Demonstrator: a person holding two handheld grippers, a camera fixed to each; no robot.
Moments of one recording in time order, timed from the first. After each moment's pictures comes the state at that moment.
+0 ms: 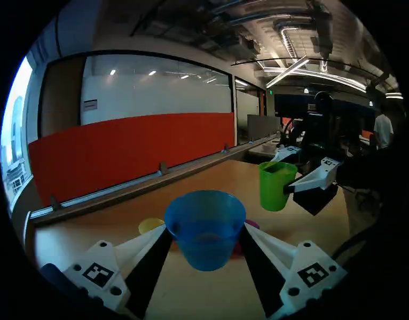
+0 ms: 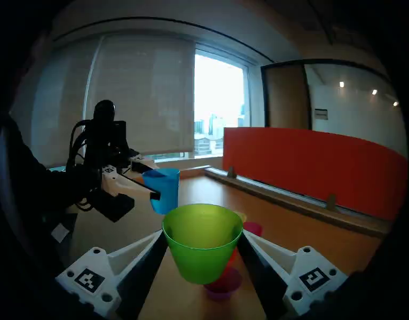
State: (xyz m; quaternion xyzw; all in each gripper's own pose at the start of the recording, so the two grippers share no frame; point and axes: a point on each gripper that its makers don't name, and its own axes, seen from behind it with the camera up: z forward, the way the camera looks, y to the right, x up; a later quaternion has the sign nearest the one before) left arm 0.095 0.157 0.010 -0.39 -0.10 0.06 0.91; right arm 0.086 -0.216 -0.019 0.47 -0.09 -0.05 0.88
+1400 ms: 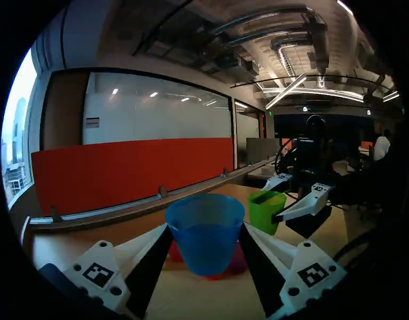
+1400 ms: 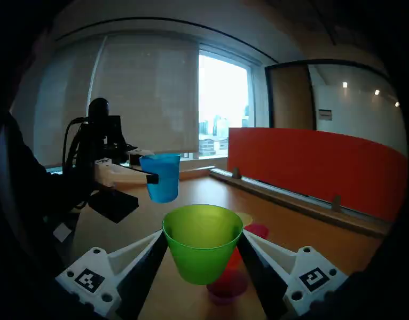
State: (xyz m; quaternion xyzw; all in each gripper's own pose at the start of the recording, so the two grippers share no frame) left arm 0.135 0.167 0.001 -0.39 -0.03 0.03 0.92; right arm 0.083 -0.231 -0.019 0.48 -0.09 -0.05 0.87
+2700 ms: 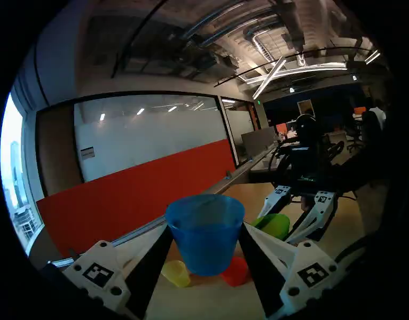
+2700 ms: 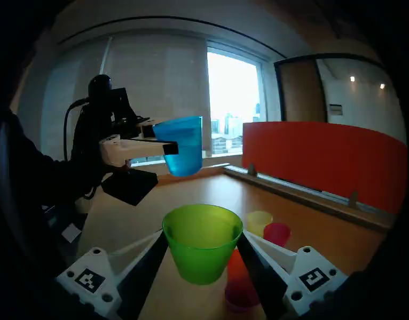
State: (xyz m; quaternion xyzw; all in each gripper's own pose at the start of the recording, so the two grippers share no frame) left arm 0.176 0.168 0.013 -0.40 0.03 0.13 0.91; right arm 0.065 -0.270 -0.025 0.52 -0.10 -0.04 0.85
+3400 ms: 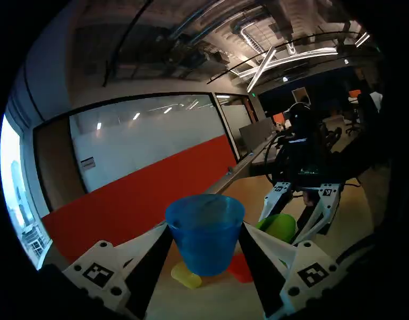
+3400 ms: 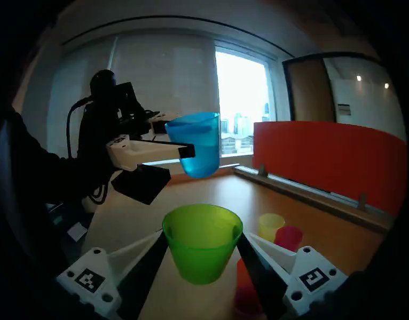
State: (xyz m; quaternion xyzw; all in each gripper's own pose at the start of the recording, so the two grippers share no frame) left arm 0.177 0.171 0.018 -0.39 0.04 0.18 0.90; right arm 0.061 -0.291 -0.030 0.54 -0.10 -0.04 0.83
